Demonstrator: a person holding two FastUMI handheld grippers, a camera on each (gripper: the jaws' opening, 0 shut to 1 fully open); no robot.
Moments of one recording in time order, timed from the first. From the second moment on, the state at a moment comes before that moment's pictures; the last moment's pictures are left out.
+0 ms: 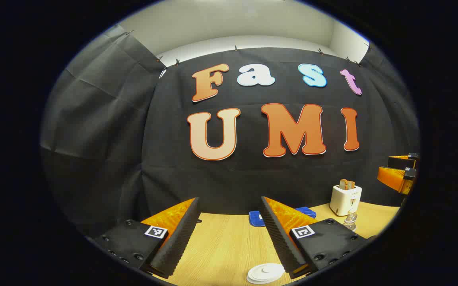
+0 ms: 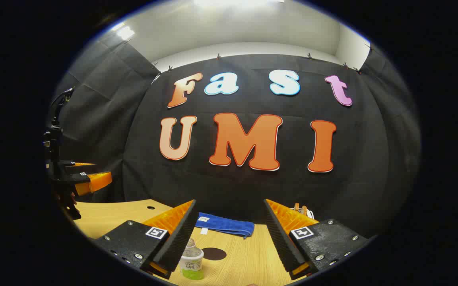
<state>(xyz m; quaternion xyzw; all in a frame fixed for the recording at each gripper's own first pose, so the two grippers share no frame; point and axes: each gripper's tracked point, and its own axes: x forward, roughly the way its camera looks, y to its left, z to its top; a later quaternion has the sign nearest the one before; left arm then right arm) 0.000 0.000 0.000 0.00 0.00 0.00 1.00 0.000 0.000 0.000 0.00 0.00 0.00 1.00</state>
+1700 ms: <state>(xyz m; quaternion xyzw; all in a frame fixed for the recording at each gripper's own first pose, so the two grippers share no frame) -0.016 -0.048 -0.102 -0.02 0.07 -0.07 0.99 -0.025 0.036 -0.052 0.02 0.05 0.05 1.00</state>
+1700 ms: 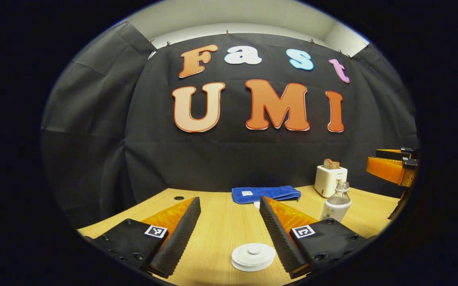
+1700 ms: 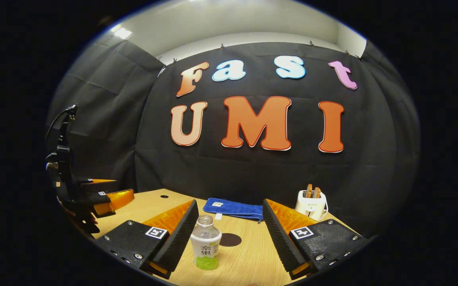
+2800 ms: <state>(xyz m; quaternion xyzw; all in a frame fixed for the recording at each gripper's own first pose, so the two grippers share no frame) -0.008 -0.090 -0.235 0.01 0.22 -0.14 0.97 -0.027 0.044 -0.132 0.03 0.12 0.08 0.99</state>
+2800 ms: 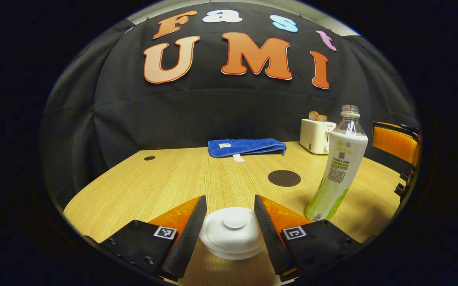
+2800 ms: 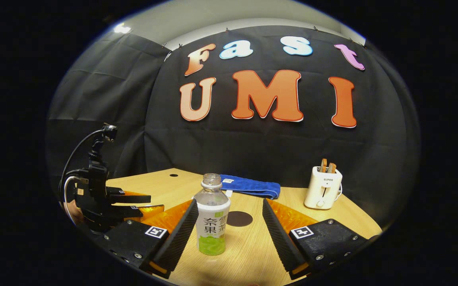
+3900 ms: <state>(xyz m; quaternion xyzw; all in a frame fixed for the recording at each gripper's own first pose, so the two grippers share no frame) 0.000 -0.096 -0.231 0.02 0.20 -0.14 0.97 -0.023 0.066 -0.166 0.02 0.16 0.13 0.98</state>
